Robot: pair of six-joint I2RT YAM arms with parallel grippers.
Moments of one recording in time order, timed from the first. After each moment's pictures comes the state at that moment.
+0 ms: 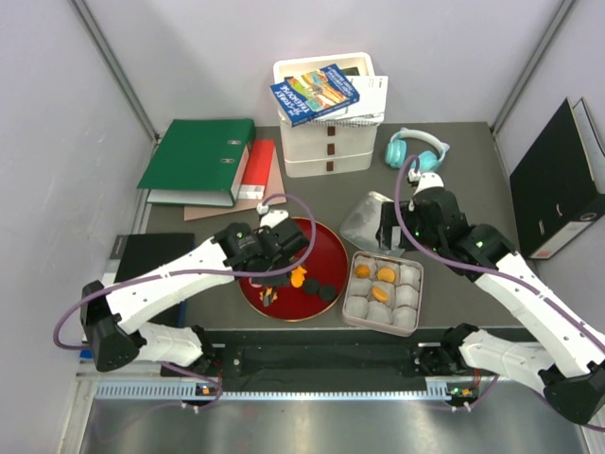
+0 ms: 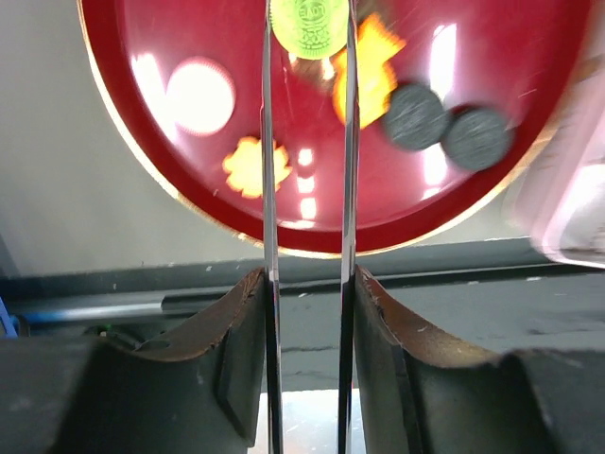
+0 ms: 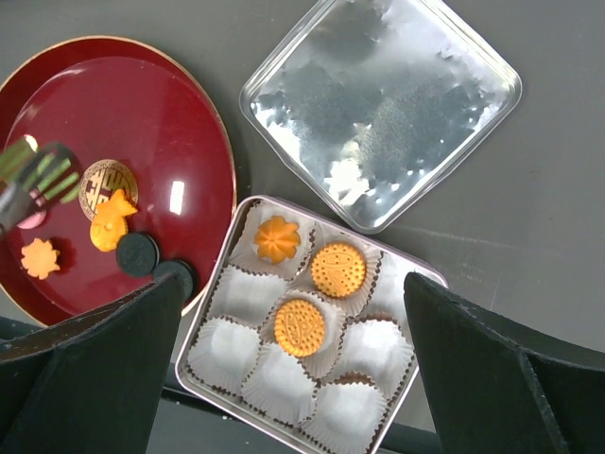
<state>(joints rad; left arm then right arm) -1.00 1.29 1.18 -1.16 -0.32 -0.90 0.63 0.98 1.05 -0.79 0.22 0.43</state>
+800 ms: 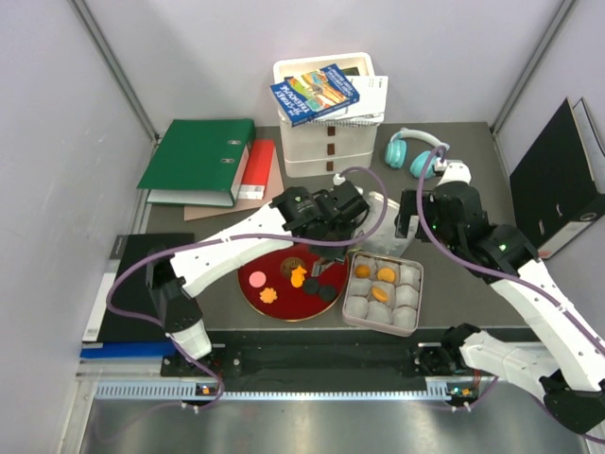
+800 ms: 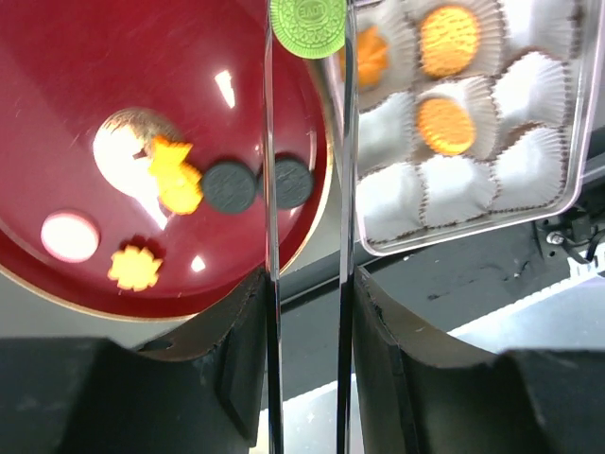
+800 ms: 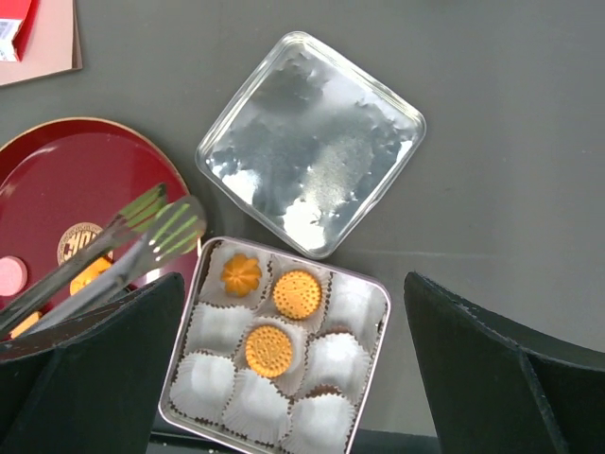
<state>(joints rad) -1.04 1.70 1.73 -1.16 -0.15 -0.62 0.58 0.94 1.15 -0.85 0.35 0.42</state>
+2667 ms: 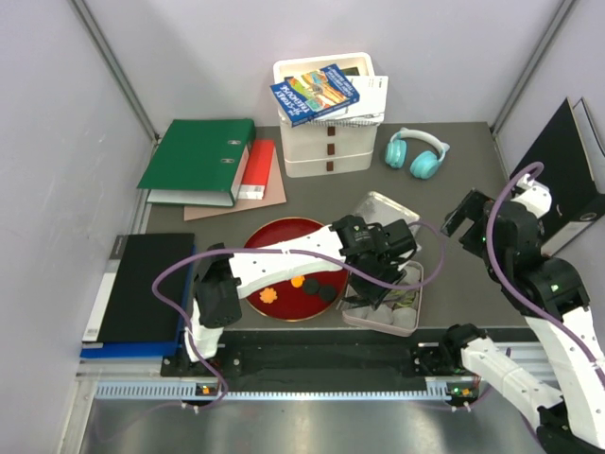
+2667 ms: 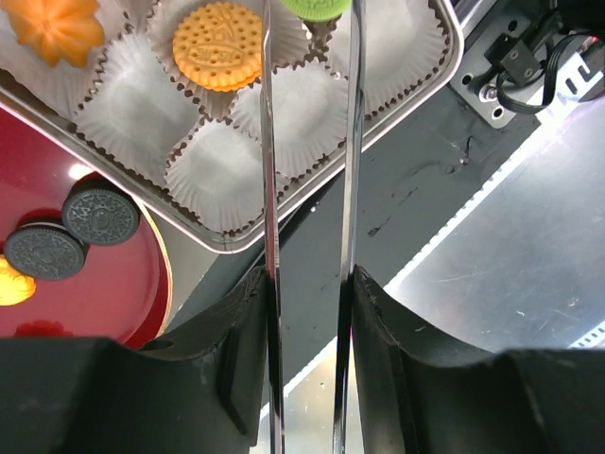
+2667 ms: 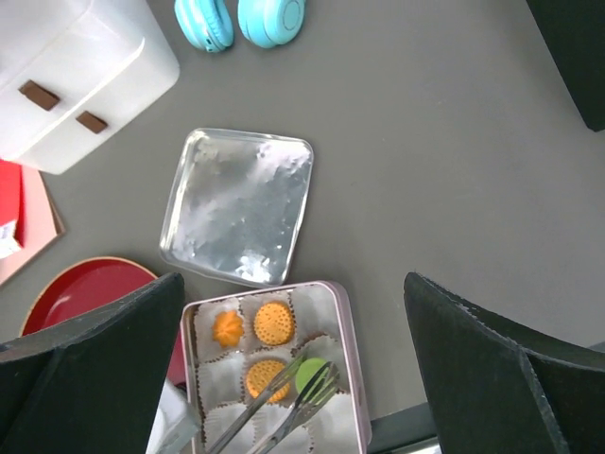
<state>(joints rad) -1.23 1.97 1.88 -1.12 0.14 -0.39 0.40 0.73 1.18 -1.05 0.53 0.68</state>
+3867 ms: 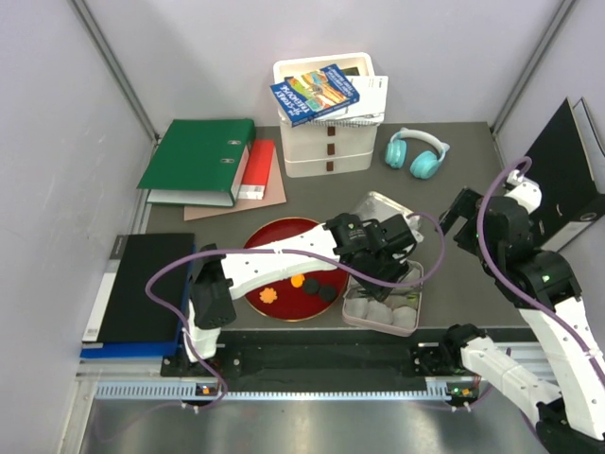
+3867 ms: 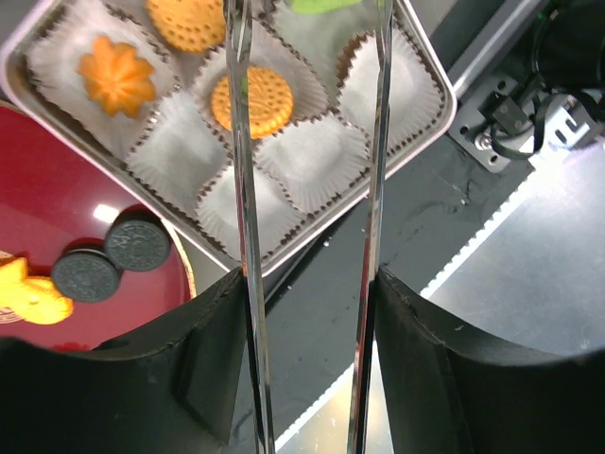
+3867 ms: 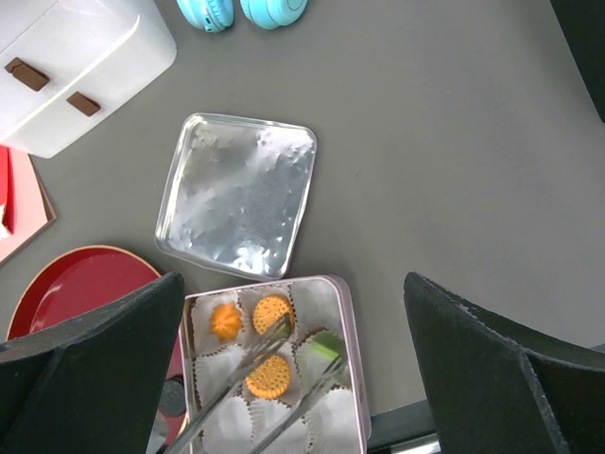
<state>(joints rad) -1.23 1.93 1.87 -1.05 0.07 -0.38 0.40 0.76 1.17 -1.03 0.50 0.67</state>
